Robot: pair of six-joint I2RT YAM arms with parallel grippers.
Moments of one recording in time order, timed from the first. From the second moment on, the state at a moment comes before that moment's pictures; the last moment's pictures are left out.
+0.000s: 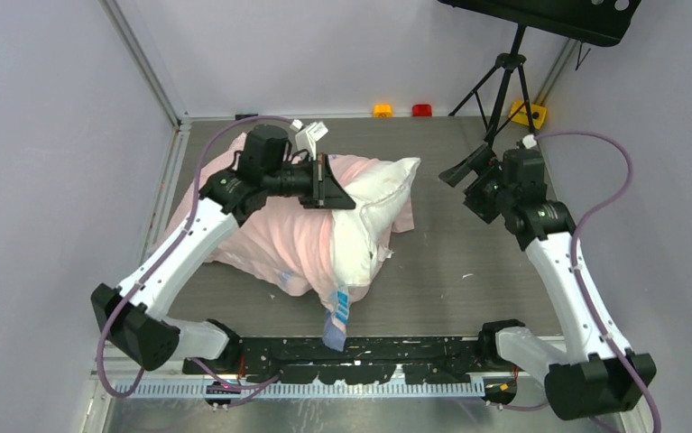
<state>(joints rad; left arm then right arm) -0.55 1.30 1.37 -0.57 0.66 -0.60 0.13 1.08 1.06 -0.59 -0.09 0.85</state>
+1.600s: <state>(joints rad) -0.99 1.73 1.73 -1.01 -0.22 -0.32 0.42 0.98 0.50 -0.11 -0.41 0.99</state>
